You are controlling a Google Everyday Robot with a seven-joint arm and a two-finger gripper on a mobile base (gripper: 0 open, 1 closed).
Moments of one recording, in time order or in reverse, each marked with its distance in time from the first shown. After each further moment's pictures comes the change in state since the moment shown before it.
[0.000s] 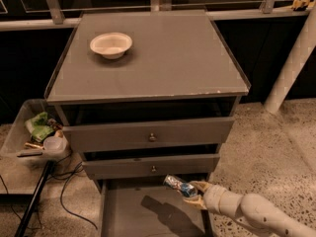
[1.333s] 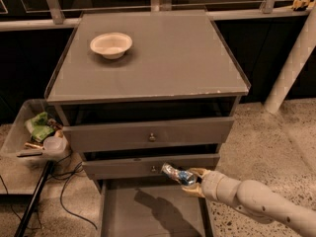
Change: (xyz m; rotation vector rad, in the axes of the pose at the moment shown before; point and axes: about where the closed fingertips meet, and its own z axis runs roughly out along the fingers) arm -0.064 -0.020 -0.017 0.043 0.060 -0.123
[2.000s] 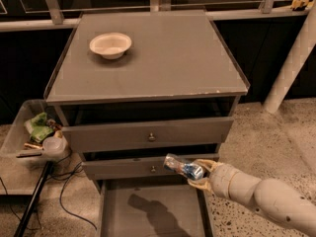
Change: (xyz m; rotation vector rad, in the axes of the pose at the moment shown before) arm -0.075 -0.018 -0.082 0.083 -0.018 -0.155
